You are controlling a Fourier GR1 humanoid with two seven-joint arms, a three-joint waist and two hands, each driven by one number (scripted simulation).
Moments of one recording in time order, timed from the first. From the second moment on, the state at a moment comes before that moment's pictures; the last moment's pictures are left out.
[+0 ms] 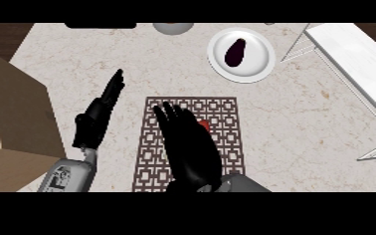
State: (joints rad) left arm -0.18 0.17 -0.15 -1.43 -0.04 0.09 0.02; right arm -0.51 -0.01 0.79 -1.69 0.59 0.16 1.00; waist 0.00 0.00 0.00
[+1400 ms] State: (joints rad) left arm -0.18 0.12 -0.08 -1.44 -0.10 0.03 0.02; right arm -0.50 0.00 0.81 -1.46 0.65 0.10 0.93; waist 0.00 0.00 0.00
